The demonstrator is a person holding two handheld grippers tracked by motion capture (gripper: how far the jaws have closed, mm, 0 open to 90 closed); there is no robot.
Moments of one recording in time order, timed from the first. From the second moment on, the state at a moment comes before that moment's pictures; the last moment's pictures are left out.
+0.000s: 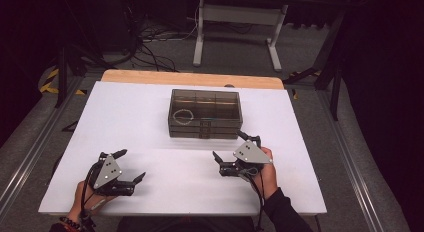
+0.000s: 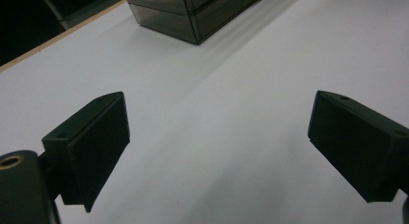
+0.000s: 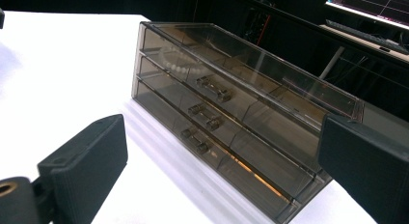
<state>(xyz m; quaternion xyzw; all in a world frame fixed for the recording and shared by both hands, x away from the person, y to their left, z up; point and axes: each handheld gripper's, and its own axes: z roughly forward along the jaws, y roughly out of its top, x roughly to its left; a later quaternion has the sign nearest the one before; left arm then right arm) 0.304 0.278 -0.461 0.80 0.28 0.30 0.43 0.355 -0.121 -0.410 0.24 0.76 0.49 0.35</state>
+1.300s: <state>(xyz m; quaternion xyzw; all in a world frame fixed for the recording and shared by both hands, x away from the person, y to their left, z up) 0.313 0.270 -0.457 0.81 0.27 0.31 0.43 0.329 -0.173 -0.433 0.23 0.78 0.47 0.34</state>
